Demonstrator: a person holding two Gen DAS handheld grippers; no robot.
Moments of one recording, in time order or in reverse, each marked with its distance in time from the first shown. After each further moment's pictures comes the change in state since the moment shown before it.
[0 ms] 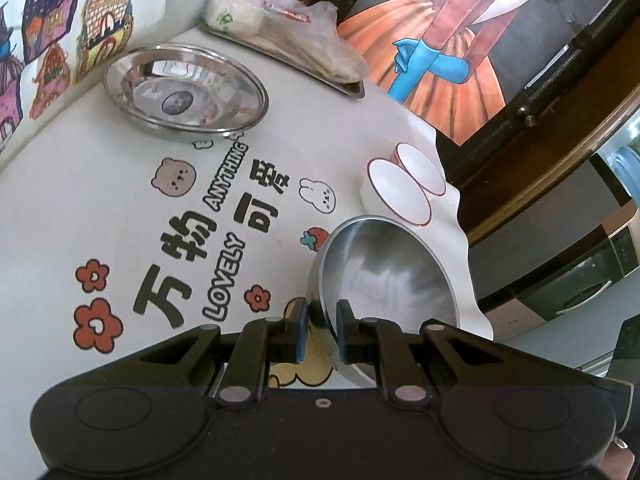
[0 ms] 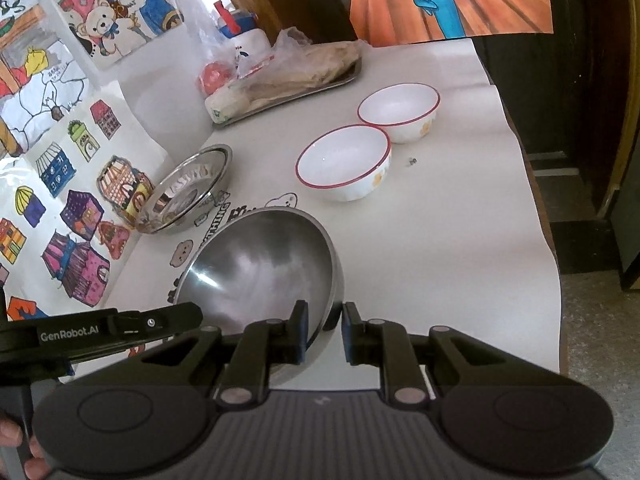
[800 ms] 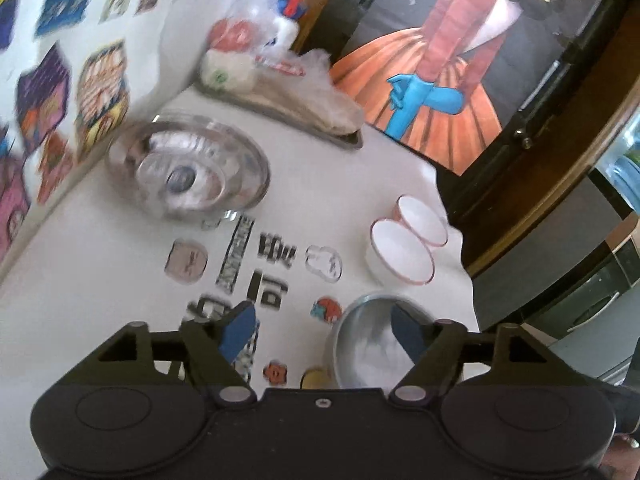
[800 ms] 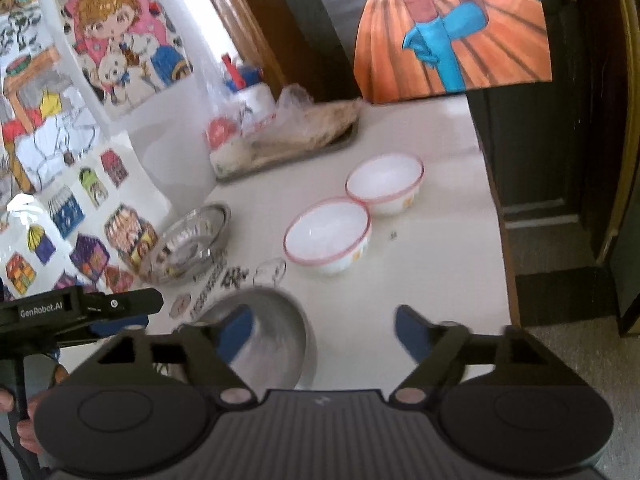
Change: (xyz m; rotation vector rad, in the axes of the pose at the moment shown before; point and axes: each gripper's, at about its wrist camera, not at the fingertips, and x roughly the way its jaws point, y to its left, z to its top) left arm -0.015 -0.003 0.038 0.080 -0.109 0.021; right arm -0.027 -0.020 0.028 -0.033 -0.157 0.018
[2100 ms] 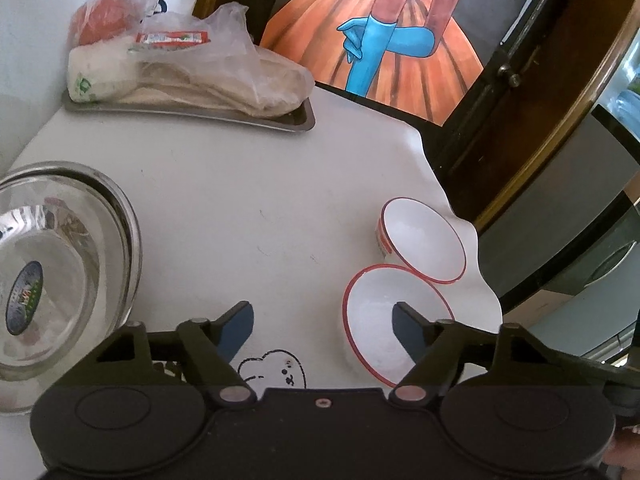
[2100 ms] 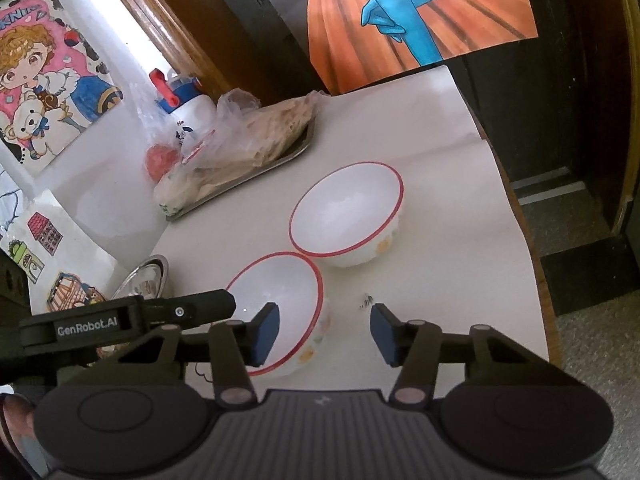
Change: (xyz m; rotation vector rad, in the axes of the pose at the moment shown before) left arm 0.153 -0.038 0.064 0.169 0.139 -0.051; right arm 0.108 -0.044 0.041 0.164 0.030 -0.003
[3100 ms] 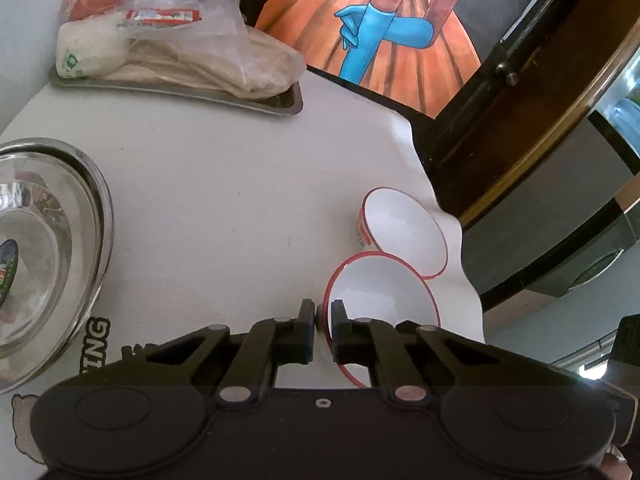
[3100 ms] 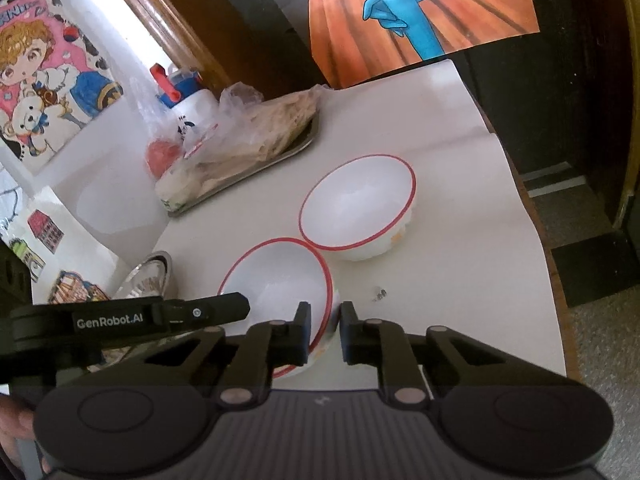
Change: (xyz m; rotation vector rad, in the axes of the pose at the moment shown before) left arm 0.004 -0.008 0.000 -0.043 0.037 -0.039; right arm 0.000 0.011 -0.001 0.008 0.011 -0.005
